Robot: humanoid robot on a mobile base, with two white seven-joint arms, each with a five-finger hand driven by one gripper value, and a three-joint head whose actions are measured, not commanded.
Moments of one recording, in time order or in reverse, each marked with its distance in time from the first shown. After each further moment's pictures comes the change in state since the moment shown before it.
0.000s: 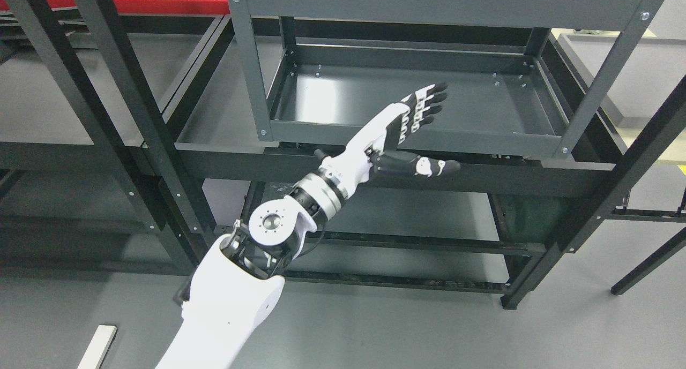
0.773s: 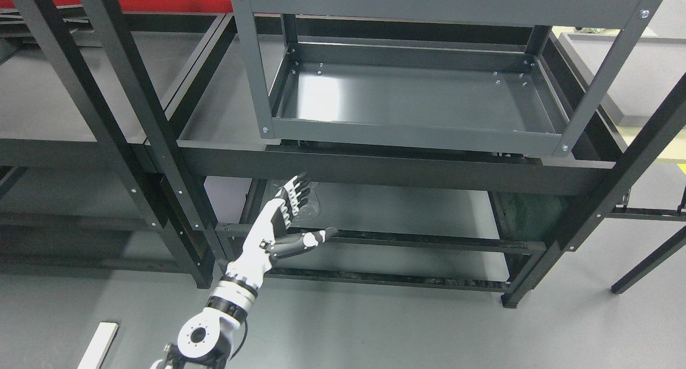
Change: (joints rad) left arm 0.451 0.000 0.321 -0.080 -0.108 -0.135 0.029; right arm 0.000 0.000 0.000 0.000 0.000 0.000 0.000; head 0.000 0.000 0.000
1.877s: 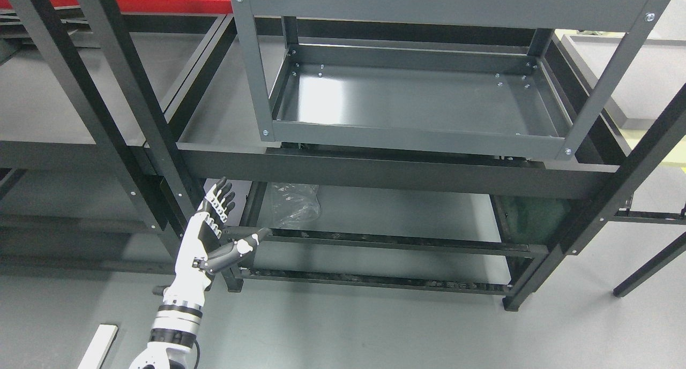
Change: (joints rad) left arm 0.117 0.000 0.162 -0.057 -0.005 -0.154 0.062; right arm 0.000 0.000 0.000 0.000 0.000 0.000 0.000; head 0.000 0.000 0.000
